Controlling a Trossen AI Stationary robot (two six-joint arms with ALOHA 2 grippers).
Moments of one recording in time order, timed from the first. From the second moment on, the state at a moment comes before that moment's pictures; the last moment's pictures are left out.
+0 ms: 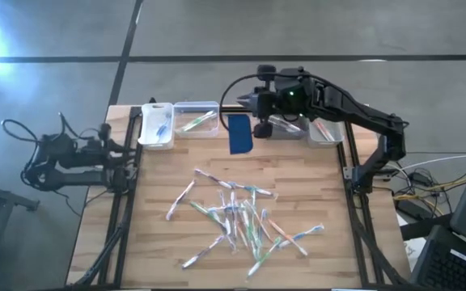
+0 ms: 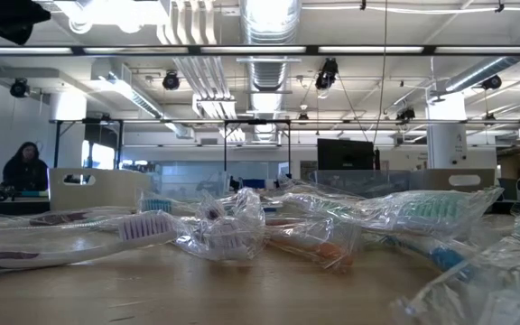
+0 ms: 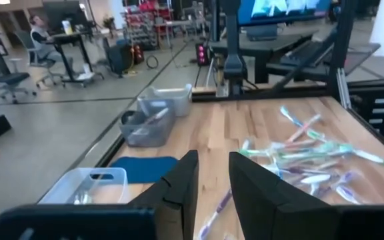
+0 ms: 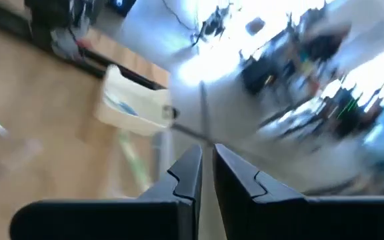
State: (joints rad) left arm 0.00 0.01 0.75 -0.89 -0.16 0.09; right arm -0.18 1.67 2.02 -0.75 0.20 -0.69
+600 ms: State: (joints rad) left arm 0.00 0.06 0.75 -0.94 -0.17 0.10; right arm -0.15 1.80 2.20 -1.09 0.21 -1.60
